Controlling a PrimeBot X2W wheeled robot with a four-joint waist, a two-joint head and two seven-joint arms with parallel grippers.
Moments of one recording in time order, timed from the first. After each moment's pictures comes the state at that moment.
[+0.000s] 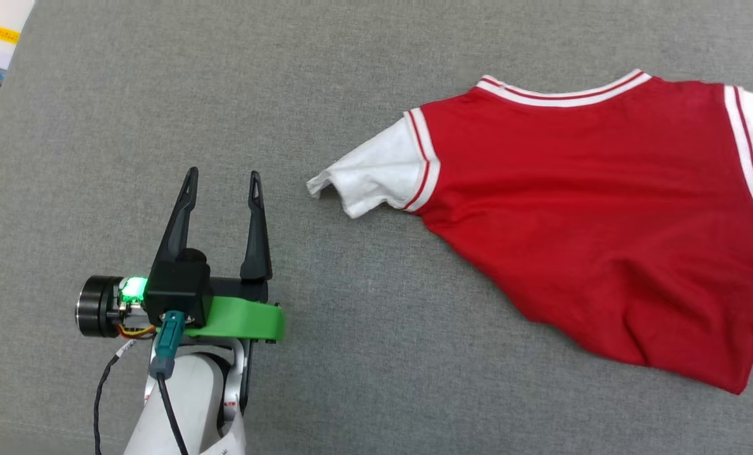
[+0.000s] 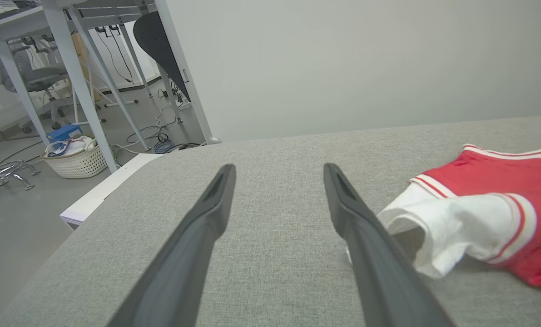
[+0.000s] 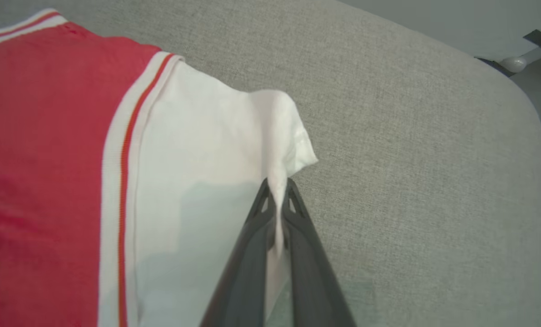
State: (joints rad) left arm -0.23 0.14 -0.19 0.01 -0.07 0.14 -0.26; right arm -0.68 -0.85 0.37 0.45 0.71 0.13 0.46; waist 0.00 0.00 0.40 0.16
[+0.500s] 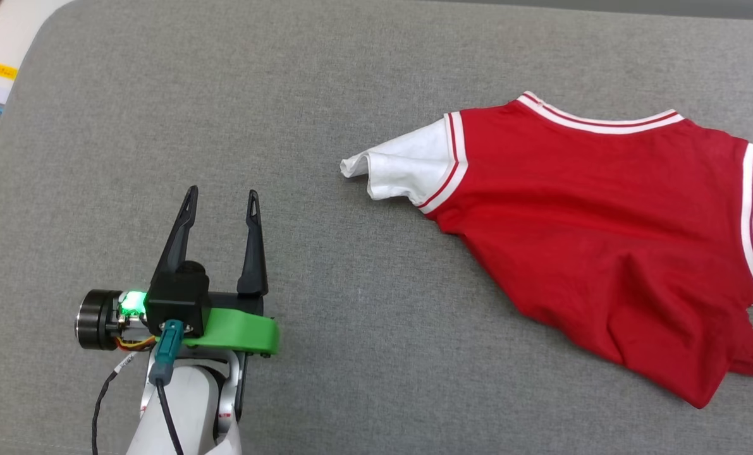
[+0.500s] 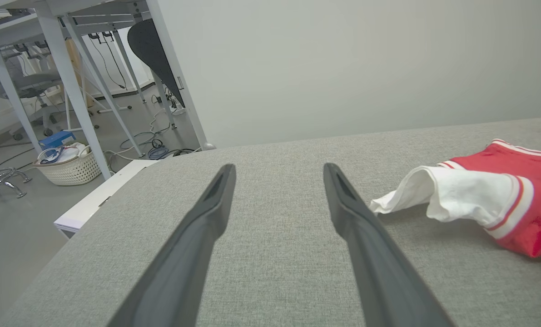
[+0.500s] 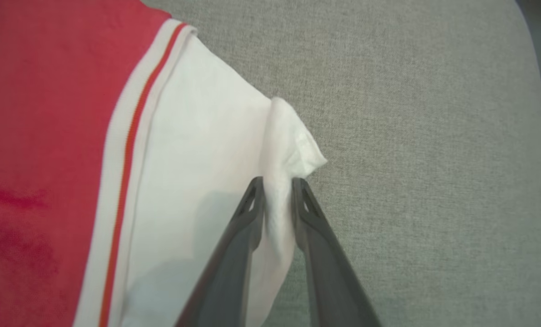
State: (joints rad) left arm -0.20 0.13 -0.16 0.04 -0.05 0.11 -0.26; right arm -0.51 -0.78 0.28 0.59 0.68 0.13 0.32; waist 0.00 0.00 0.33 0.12
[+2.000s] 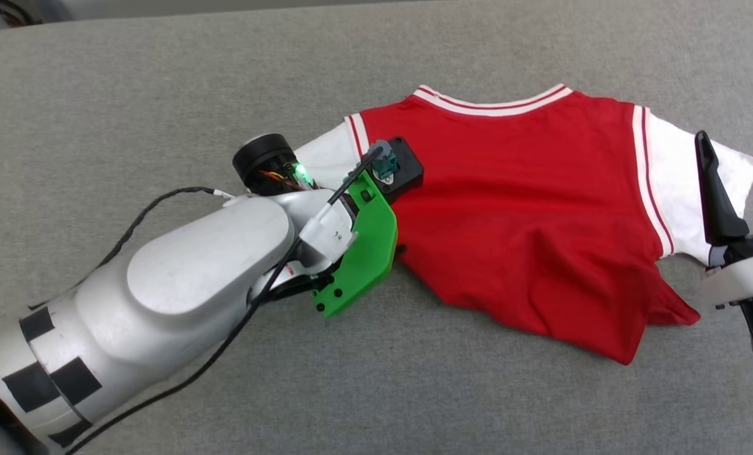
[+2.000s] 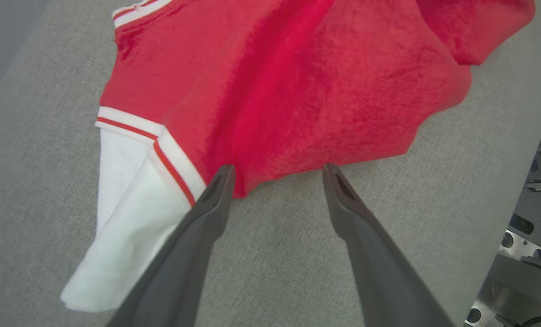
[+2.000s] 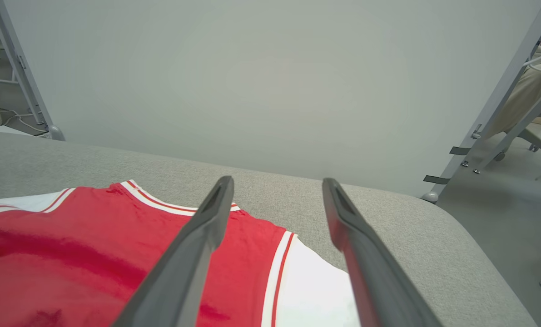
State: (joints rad) left arm -1.10 0.50 -1.25 0.15 -0.91 -0.13 0.62; right arm -0.26 -0.35 0.00 -0.05 0.28 0.13 -0.10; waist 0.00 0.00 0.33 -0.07
